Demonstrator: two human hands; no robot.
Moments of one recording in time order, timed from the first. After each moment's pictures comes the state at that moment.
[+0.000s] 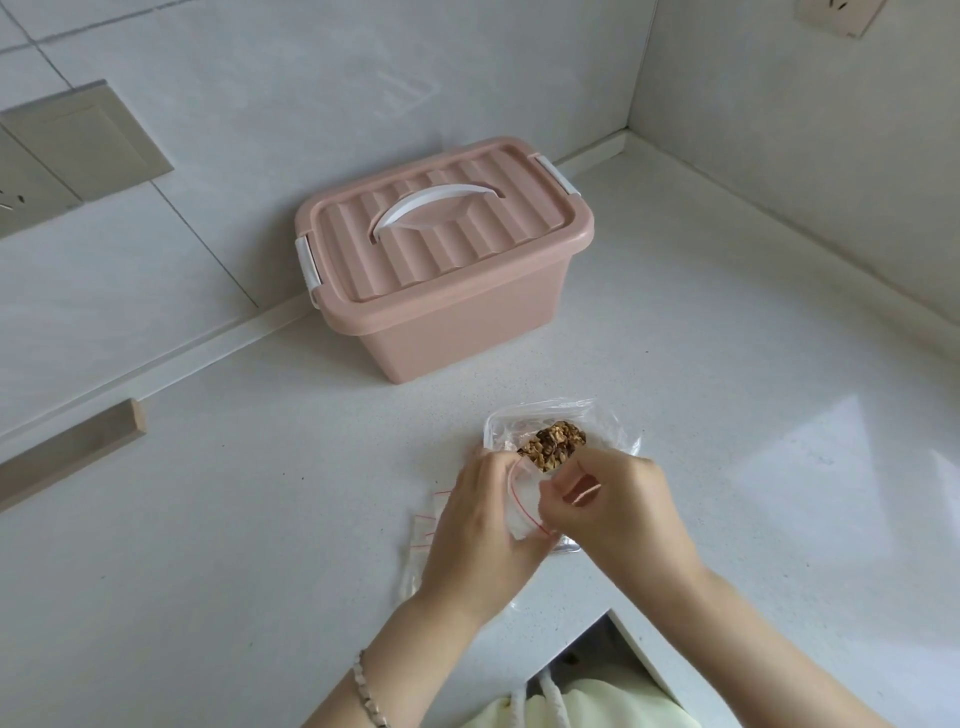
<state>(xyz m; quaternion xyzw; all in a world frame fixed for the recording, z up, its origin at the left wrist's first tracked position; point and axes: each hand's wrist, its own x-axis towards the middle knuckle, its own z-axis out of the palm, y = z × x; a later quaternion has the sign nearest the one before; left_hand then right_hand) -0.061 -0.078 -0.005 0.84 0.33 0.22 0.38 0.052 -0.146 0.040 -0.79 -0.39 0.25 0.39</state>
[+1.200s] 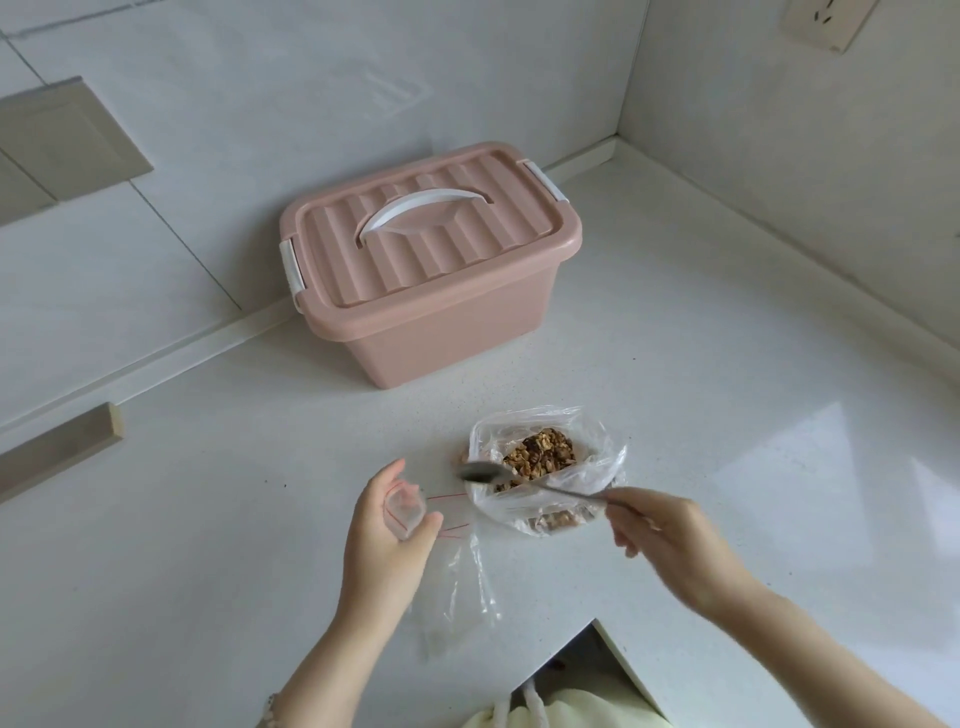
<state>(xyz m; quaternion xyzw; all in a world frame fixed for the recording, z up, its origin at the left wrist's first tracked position) -0.100 -0.050 -0.028 0.65 0.55 0.22 0.48 0.111 -0.193 -0.016 -0.75 -0.45 0.32 0.35</state>
